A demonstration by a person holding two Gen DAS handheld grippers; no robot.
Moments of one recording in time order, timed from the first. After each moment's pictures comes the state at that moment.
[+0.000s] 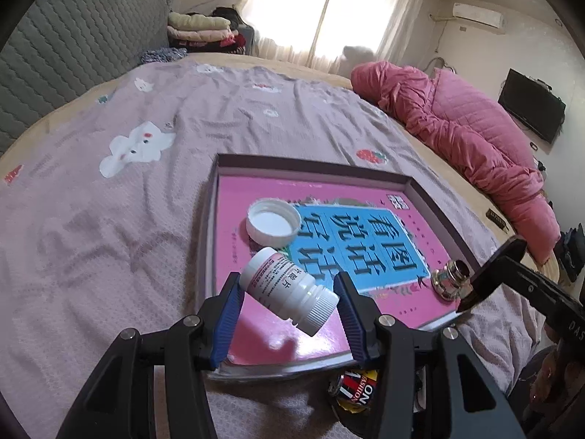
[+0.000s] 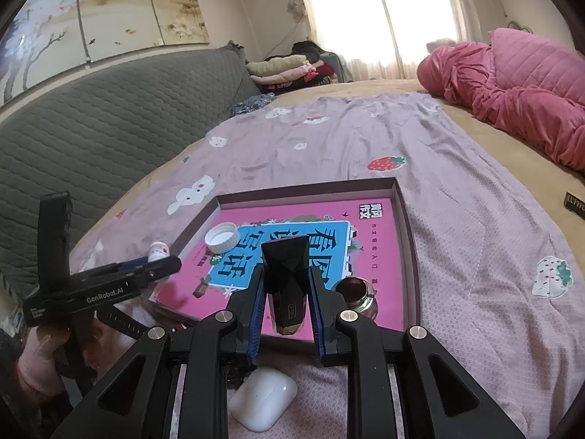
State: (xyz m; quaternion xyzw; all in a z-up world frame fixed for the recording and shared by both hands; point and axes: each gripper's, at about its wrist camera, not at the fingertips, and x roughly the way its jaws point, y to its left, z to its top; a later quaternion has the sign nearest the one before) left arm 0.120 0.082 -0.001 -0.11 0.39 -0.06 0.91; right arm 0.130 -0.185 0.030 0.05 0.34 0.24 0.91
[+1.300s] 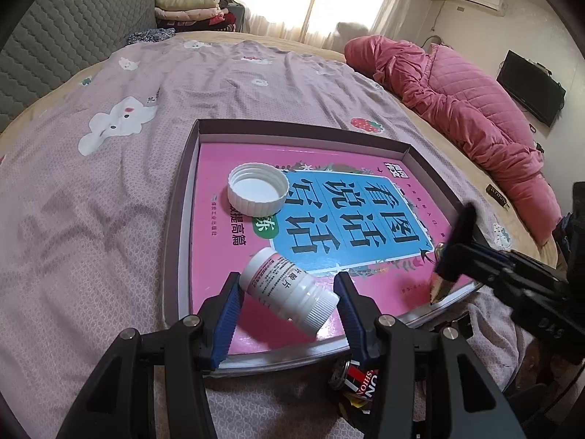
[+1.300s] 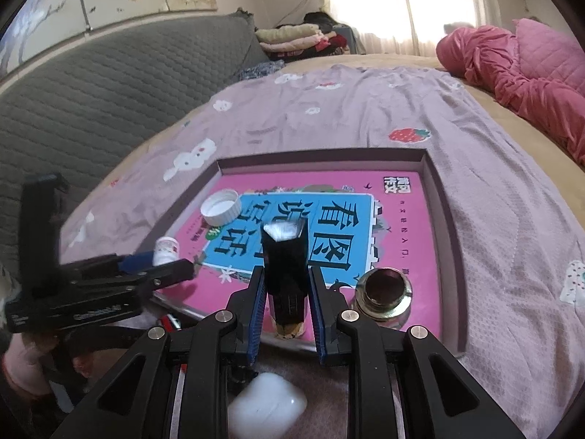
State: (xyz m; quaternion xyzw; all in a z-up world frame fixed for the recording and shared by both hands) left arm 0.130 0.068 -0.020 -0.10 0.43 -0.08 0.89; right arm 0.164 -0.145 -0.008 0.00 0.39 0.26 0.88
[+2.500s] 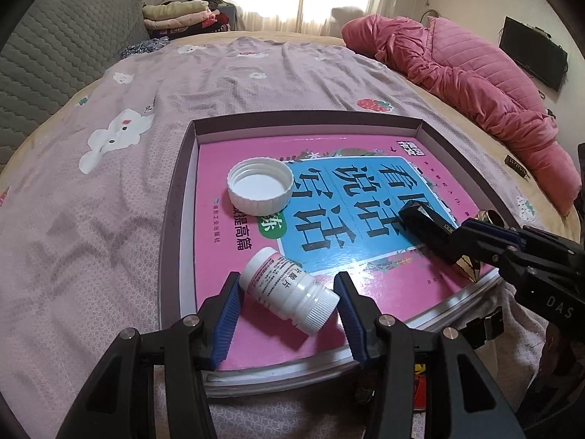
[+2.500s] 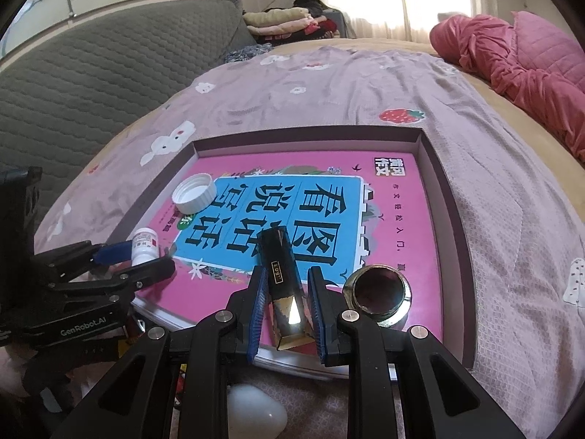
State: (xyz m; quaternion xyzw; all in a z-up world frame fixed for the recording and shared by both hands) left arm 0.140 0.055 -0.029 -0.03 0.45 -0.05 0.89; right arm 0.175 -0.144 -0.023 0.00 0.41 0.23 0.88
